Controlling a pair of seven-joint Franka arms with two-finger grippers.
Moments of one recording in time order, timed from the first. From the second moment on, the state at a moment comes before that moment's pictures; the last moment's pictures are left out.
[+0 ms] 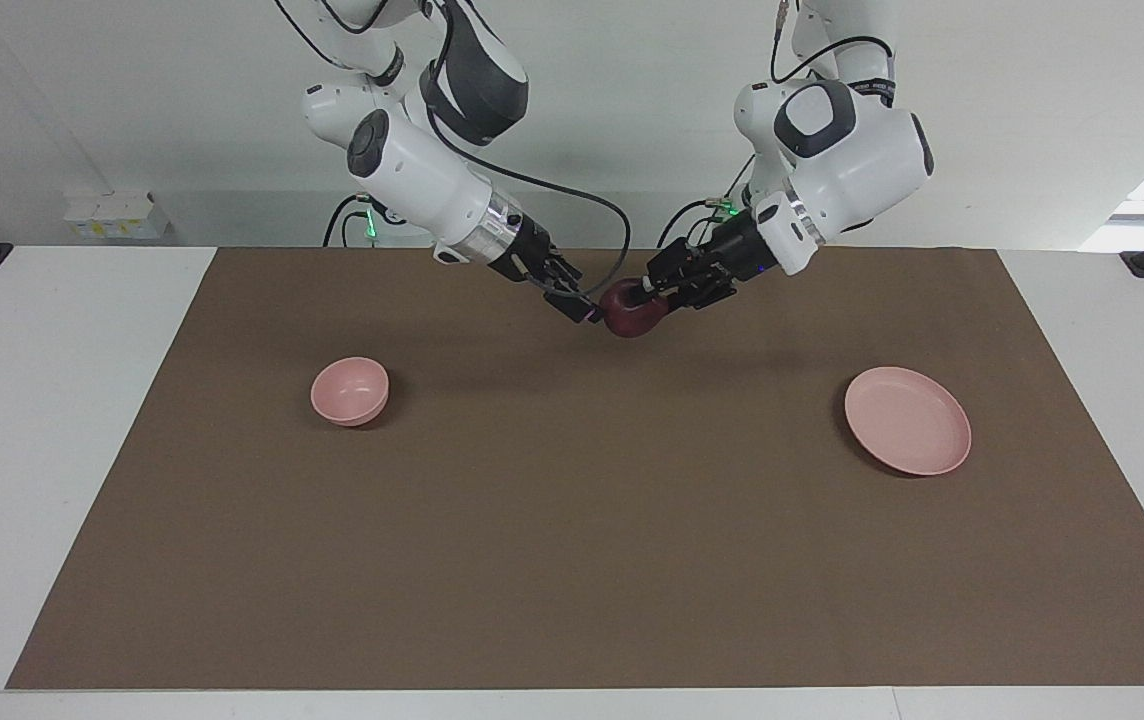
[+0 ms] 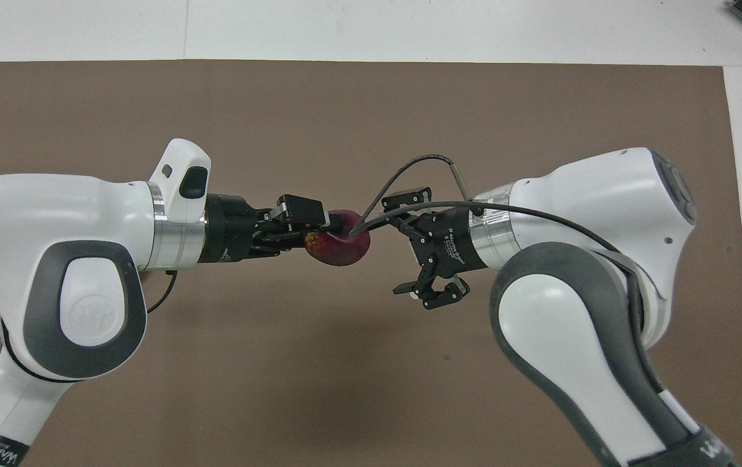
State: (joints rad) left arm -0.03 -0.04 -0.37 -1.98 -0.99 2.15 -0.15; right arm 0.37 0.07 0.05 -1.87 0.79 2.10 1.30
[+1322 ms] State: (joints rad) left arm -0.06 -0.04 -0.38 -1.98 -0.91 2.15 -0.23; right arm 0.44 0.12 0.05 -1.83 0.80 2.18 1.41
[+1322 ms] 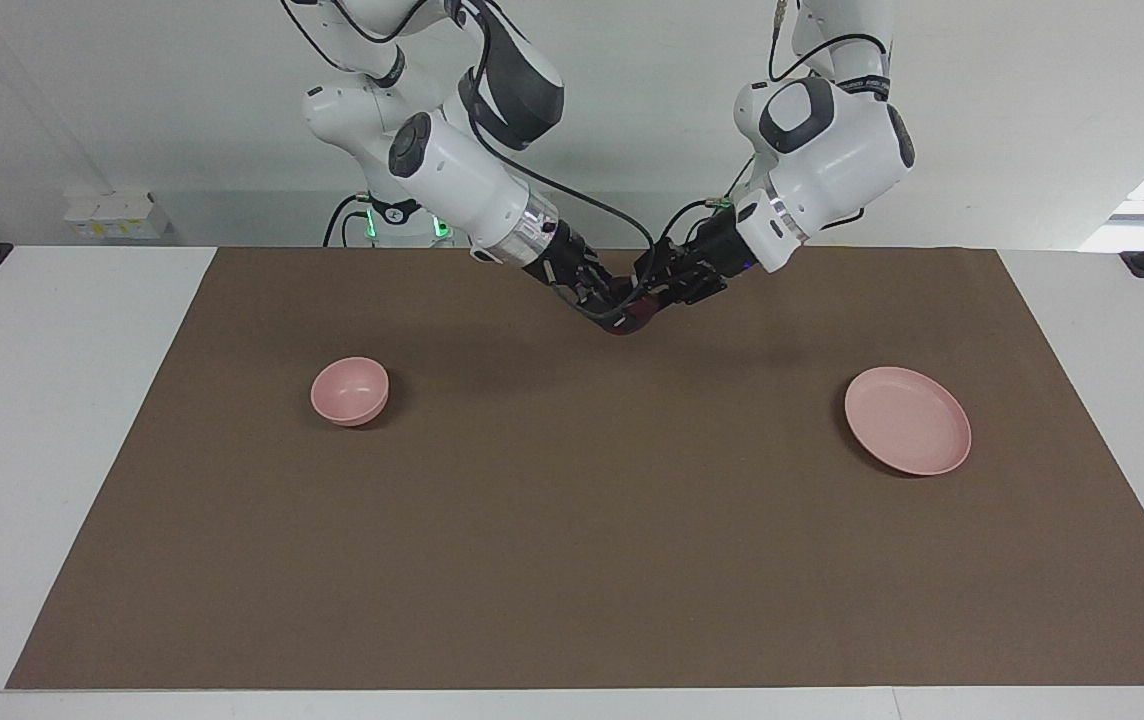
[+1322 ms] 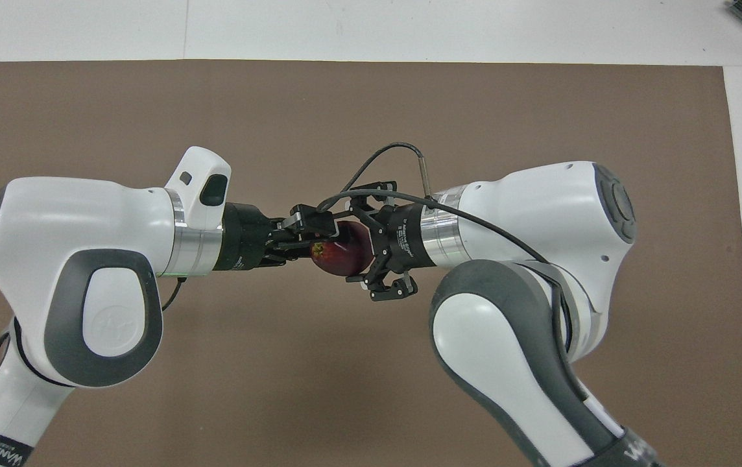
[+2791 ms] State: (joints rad) left arm -0.06 -0.04 -0.37 -1.97 -0.38 2.14 -0.24; right arm 0.26 0.13 0.04 -1.73 0.56 1.91 1.09
